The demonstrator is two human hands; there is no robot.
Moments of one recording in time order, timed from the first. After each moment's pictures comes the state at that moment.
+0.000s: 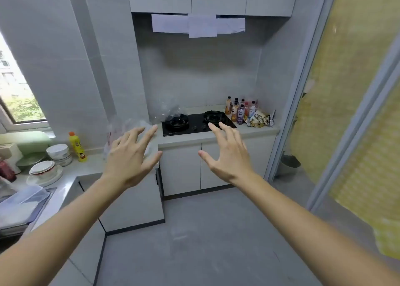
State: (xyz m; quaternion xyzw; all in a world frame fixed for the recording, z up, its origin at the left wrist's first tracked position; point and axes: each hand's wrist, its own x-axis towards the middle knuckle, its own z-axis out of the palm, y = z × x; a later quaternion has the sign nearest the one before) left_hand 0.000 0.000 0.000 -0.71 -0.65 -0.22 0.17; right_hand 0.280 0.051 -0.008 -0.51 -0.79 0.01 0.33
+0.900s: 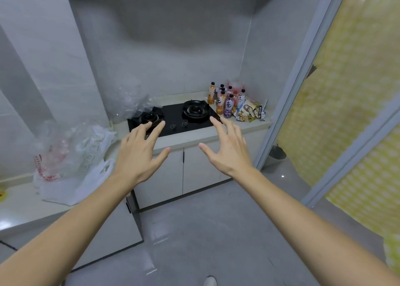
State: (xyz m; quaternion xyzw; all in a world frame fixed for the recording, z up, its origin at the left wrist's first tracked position) left_hand -0.038 0.391 -0.077 -0.76 -0.60 -0.24 0.06; right_hand 0.229 0.392 -0.063 -0.62 -0.74 0.02 0.28
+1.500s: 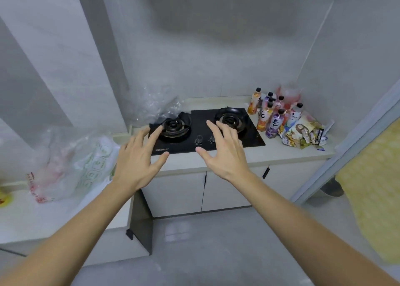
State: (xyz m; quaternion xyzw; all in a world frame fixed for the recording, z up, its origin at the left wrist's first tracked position) left_hand -0.058 0.640 -0.122 -0.68 -0.70 -0.21 0.05; right_hand 0.196 0.711 -0.109 -0.52 -0.81 0.10 0.26
